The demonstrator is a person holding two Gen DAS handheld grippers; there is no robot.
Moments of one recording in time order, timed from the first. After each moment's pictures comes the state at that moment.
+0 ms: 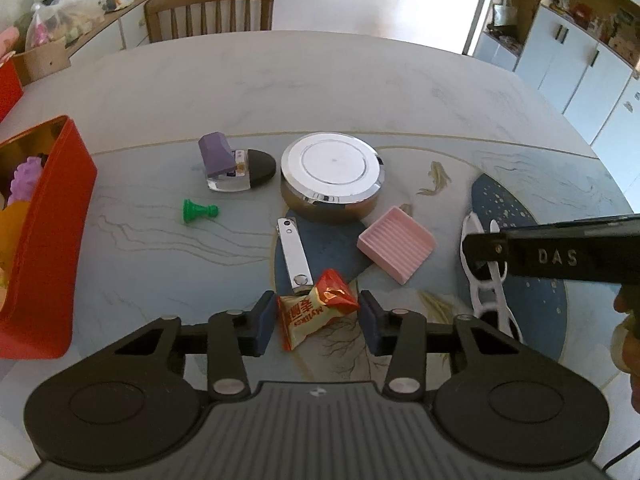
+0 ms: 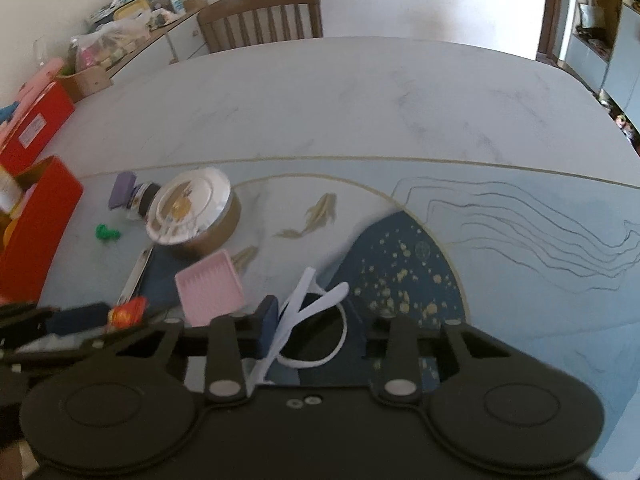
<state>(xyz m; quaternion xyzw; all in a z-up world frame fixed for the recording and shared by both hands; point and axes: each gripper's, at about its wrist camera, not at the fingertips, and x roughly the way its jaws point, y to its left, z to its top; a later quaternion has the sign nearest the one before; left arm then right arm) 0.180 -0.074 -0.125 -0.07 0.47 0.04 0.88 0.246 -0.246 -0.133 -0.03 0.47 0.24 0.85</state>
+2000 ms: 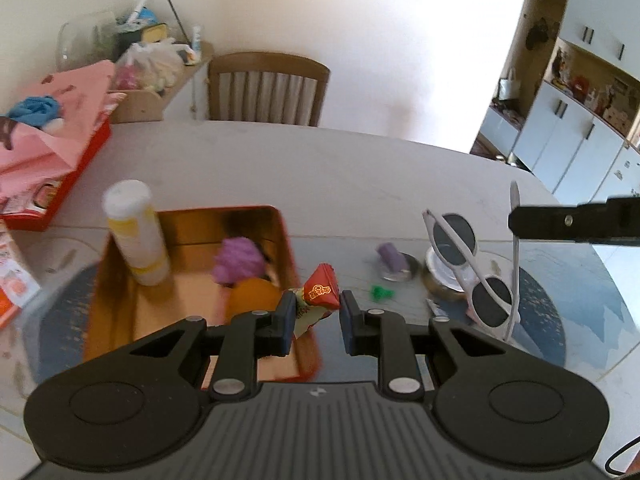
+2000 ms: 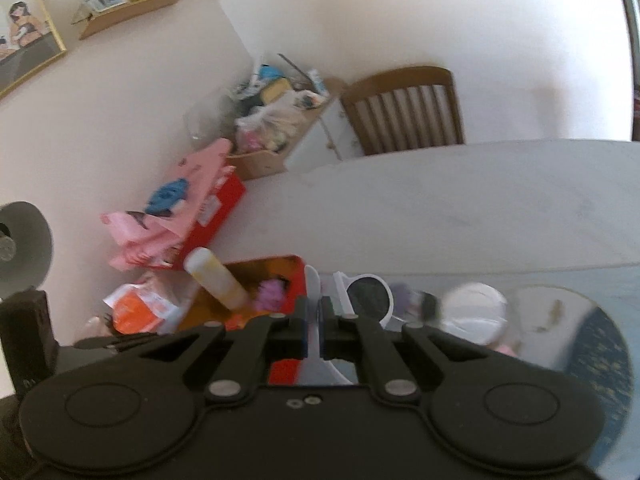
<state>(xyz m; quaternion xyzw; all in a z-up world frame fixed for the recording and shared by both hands) 0.095 0.101 -0.019 -0.10 0.38 0.06 0.92 0.181 -0.119 0.003 0.09 0.38 0.39 0.83</state>
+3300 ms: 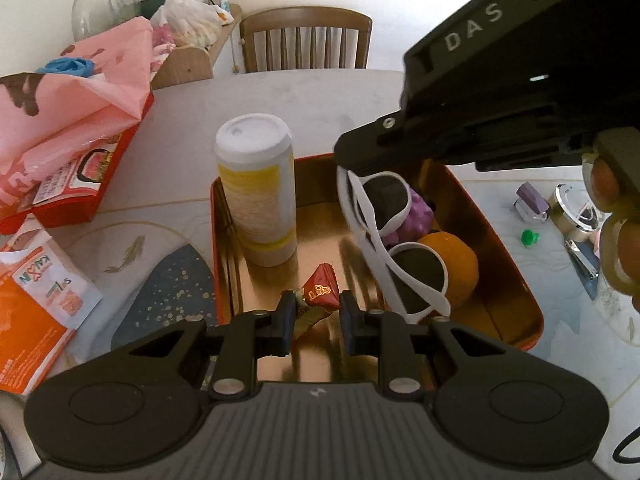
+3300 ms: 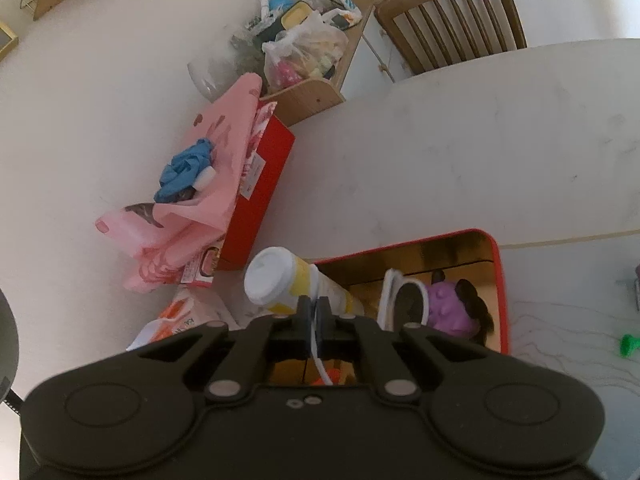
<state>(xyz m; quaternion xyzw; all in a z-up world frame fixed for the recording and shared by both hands) 0.113 0.204 -0.085 -0.04 0.44 0.07 0.89 0.221 0.081 -0.069 0.15 0.48 0.40 0.76</state>
